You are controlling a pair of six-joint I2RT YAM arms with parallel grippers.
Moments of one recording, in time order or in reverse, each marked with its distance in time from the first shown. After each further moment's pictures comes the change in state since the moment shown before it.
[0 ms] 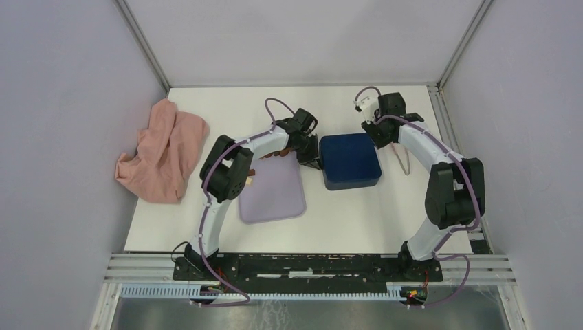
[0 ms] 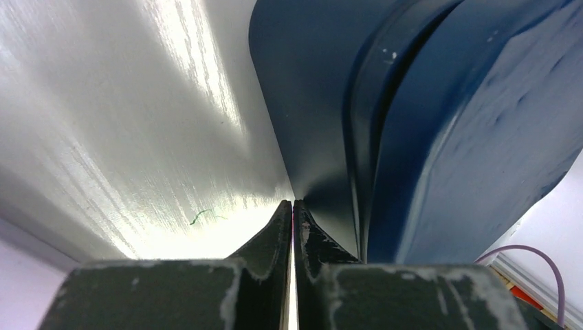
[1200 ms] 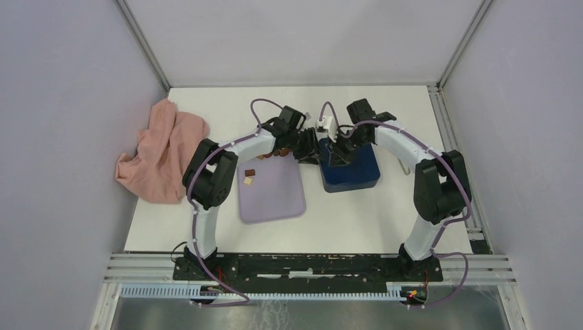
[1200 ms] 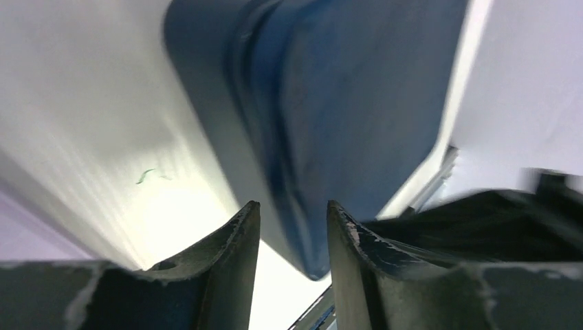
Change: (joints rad) left arm 0.047 -0.191 -0.216 0.267 0.160 -0.105; right arm 0.197 0.078 0.064 -0.191 -0.684 -0.297
